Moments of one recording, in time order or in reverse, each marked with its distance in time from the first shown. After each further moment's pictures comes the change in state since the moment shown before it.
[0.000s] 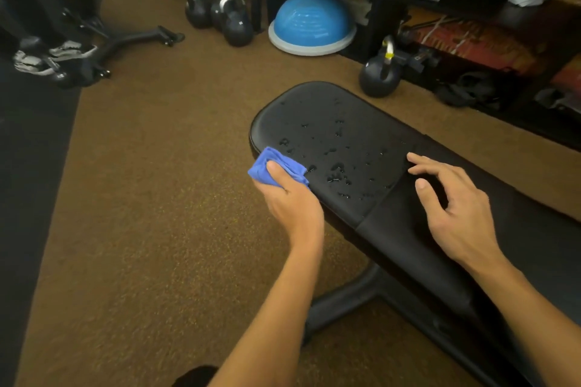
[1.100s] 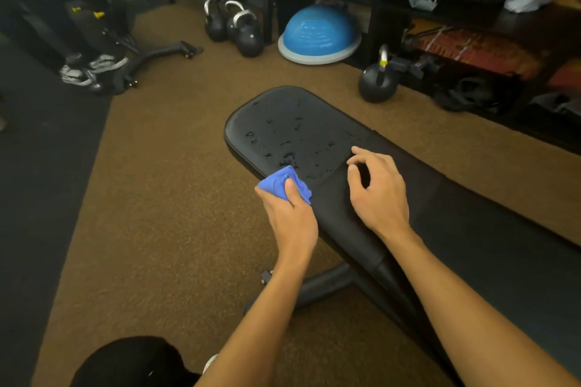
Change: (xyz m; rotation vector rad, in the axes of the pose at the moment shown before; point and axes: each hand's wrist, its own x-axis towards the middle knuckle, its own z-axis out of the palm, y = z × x) left_hand -0.111 -0.011 -0.003 0.299 -0.128 0.145; right_hand -0.002 0.002 -0.003 0.090 -0.001 0.055
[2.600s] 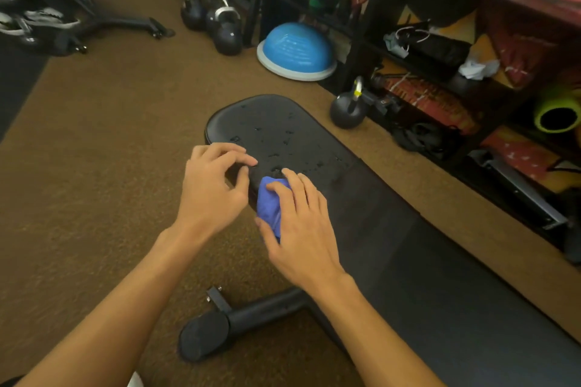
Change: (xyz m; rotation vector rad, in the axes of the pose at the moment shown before) left_hand 0.112 0.010 -0.081 0.375 -0.109 0.761; right_hand -0.032 -0.070 0.055 -0.419 -0.255 -0.332
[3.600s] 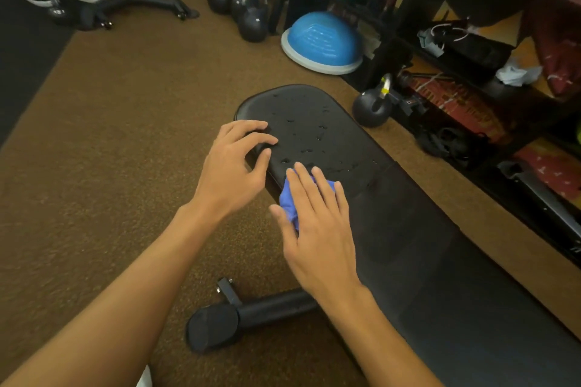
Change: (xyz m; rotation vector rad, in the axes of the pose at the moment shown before) left_hand 0.019 -0.039 0.004 -0.026 -0.046 0.036; right_hand 0.011 -0.019 0.020 -0.066 0.008 0.005
